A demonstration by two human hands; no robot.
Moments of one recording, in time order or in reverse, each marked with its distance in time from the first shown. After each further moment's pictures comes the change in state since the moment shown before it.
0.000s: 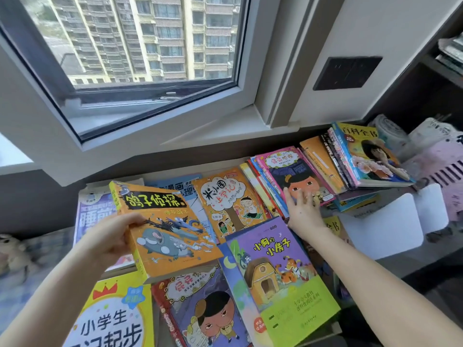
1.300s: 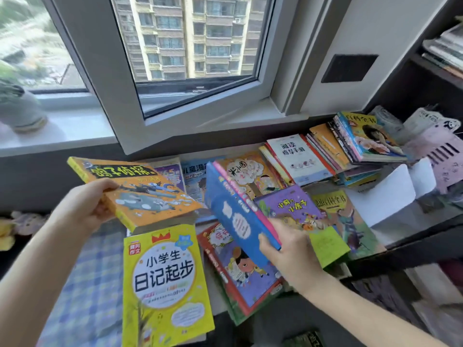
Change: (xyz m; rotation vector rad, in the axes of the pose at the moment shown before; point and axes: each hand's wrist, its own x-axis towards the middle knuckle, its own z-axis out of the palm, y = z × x) left_hand -0.049 -0.019 -0.134 -0.259 0.156 0.151; right_hand -0.233 -0.145 -0.029 0.837 0.681 -0.357
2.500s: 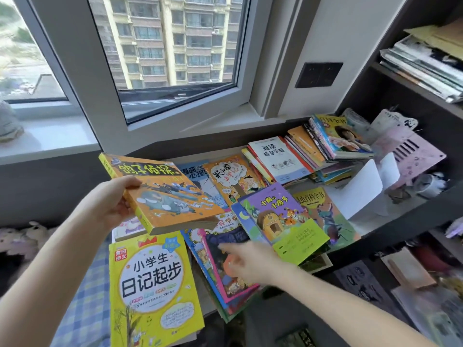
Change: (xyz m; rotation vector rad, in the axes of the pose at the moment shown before) left_hand -0.031 -0.002 0.046 0.061 -0.236 -0.020; right_hand -0.007 -0.003 0.028 -0.285 -0.763 0.131
